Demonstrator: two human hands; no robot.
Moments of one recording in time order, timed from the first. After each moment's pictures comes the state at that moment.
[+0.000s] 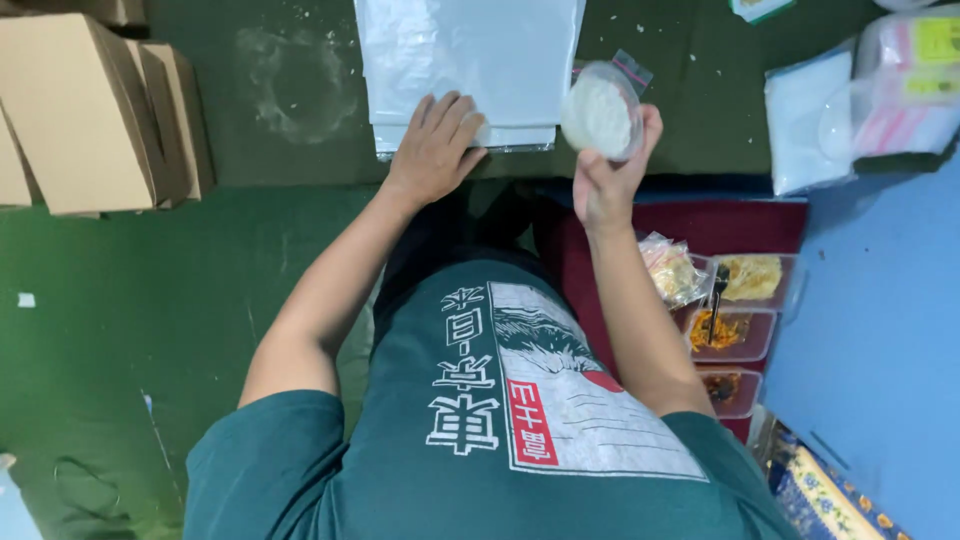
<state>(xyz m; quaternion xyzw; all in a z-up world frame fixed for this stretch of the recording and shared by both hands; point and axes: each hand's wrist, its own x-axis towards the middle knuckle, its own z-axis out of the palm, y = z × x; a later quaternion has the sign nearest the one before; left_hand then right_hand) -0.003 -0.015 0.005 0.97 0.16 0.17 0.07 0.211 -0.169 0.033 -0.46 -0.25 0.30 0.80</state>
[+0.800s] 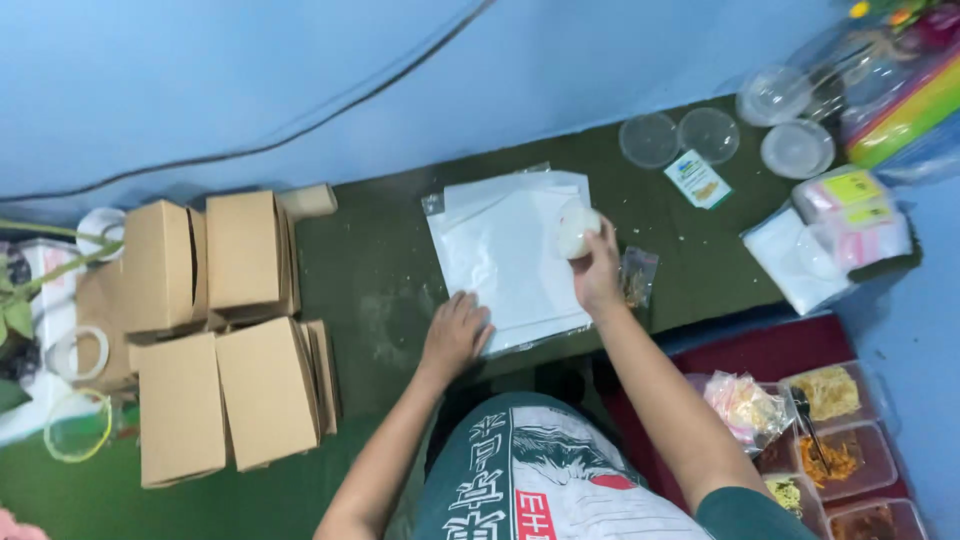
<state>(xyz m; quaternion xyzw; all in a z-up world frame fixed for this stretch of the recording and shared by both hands) -0.062 0.084 -0.029 0.96 0.15 0.21 0.09 0.205 -0.006 0.015 -0.45 -0.04 0.27 0.85</state>
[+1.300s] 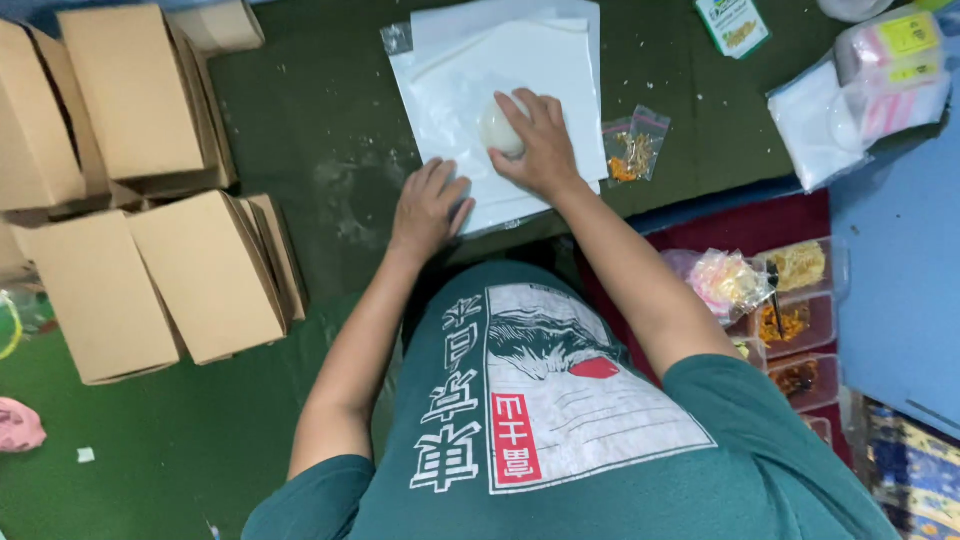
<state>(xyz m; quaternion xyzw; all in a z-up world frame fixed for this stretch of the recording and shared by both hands) -0.072 0.088 -0.003 0.95 0.12 0.24 0.15 0.167 -0.005 0.002 -0.75 -0.61 0.06 0.26</state>
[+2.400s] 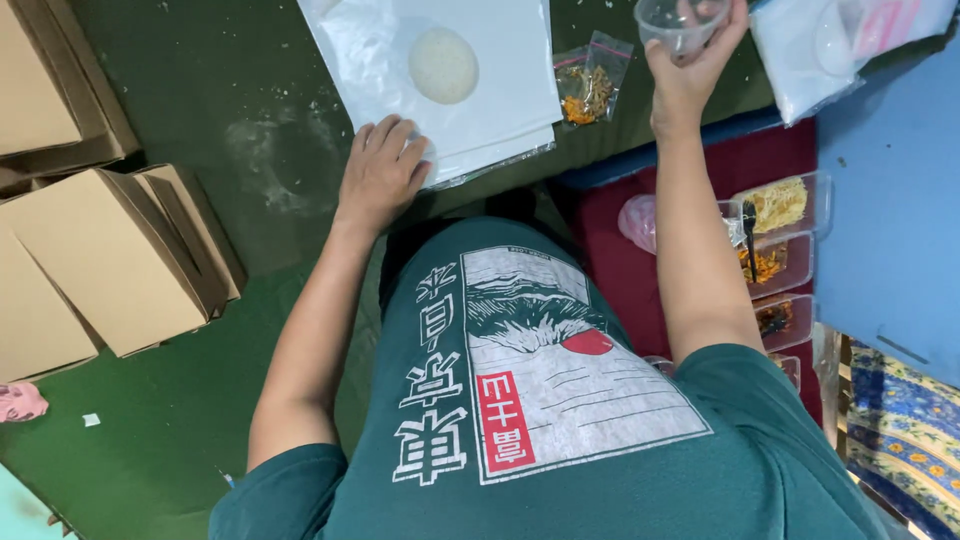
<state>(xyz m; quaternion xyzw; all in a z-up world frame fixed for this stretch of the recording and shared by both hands) -0.046 0.067 0.017 0.98 0.09 0.15 0.10 0.338 -0.163 -0.027 -0.57 -0.35 0.10 0.74</state>
